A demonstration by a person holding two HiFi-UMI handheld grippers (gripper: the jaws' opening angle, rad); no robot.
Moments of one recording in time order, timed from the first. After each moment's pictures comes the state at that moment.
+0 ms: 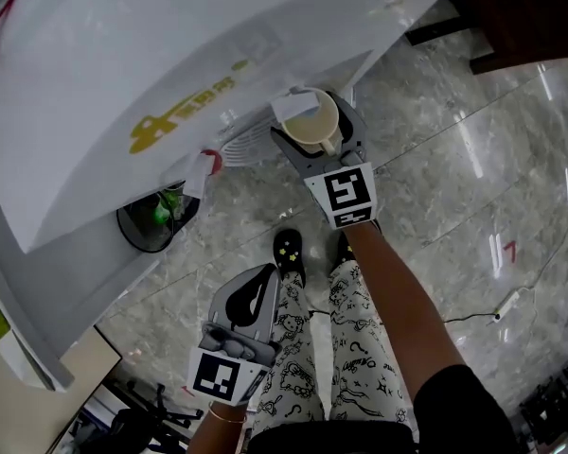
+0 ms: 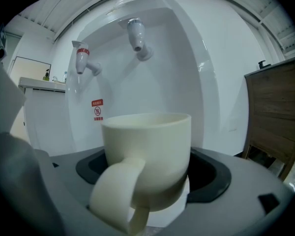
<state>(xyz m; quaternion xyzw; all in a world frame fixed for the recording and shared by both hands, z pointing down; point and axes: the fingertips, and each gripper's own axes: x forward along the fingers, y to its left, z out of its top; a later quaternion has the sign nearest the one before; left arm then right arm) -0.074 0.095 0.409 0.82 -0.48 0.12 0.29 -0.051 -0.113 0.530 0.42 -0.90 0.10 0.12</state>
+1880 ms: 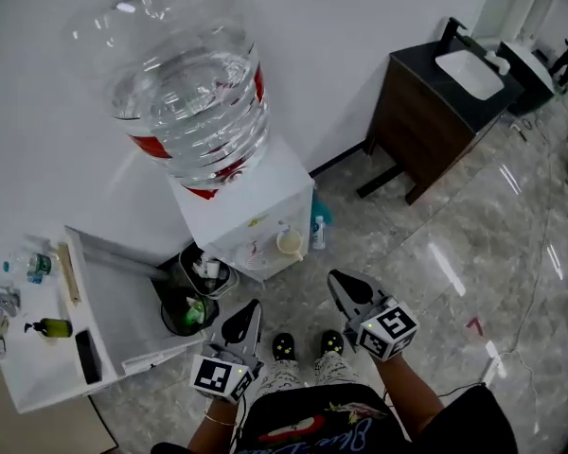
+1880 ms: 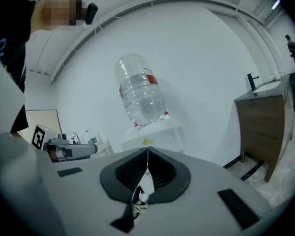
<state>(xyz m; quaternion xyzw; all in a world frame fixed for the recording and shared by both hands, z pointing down) -0.075 0.107 0.141 0.87 -0.48 0.06 0.12 0.066 0.054 0.160 0.38 -0.90 0.20 0.02</state>
